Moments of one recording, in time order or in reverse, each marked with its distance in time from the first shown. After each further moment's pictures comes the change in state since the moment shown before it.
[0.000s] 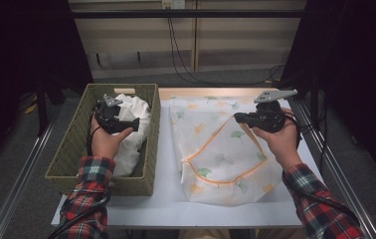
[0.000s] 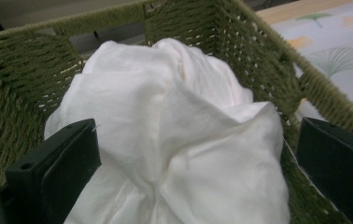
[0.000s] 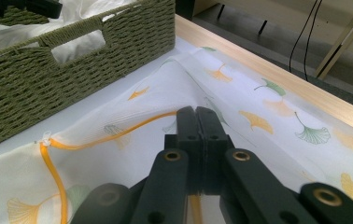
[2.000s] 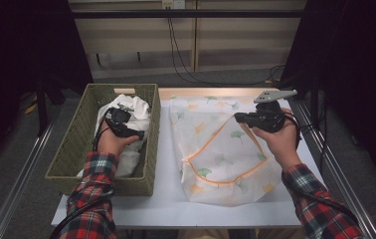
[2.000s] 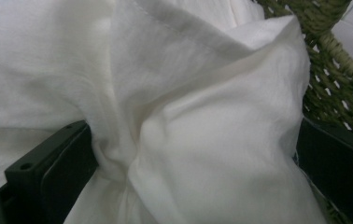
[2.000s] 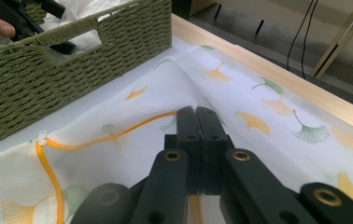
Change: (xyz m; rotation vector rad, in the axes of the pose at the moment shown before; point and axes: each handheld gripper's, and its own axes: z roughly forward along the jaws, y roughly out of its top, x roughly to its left) left arm -0.008 -0.013 0.038 0.236 -0.050 0.119; right arm 0.000 -0.001 0.002 0.004 -0.012 -0.001
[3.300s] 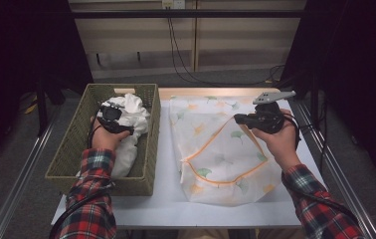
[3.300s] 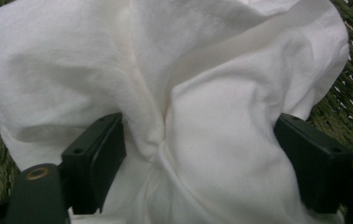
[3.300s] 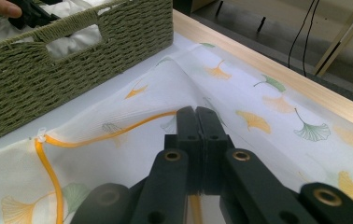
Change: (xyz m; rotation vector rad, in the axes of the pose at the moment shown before) left arm 0.024 -0.003 -0.006 -0.003 0.090 -0.084; right arm 0.000 -0.002 0.001 0.006 0.004 0.001
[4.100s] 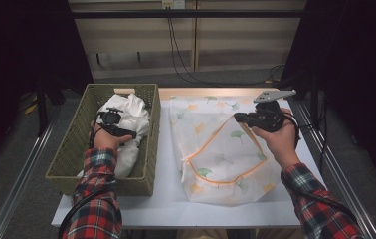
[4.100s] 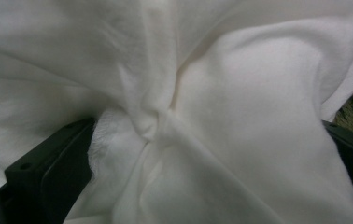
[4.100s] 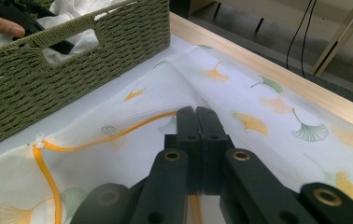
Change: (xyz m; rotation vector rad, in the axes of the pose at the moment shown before) left arm 0.004 -0.015 0.024 0.090 -0.096 -0.110; right arm -0.003 0.001 0.001 -0.007 -0.004 0.014
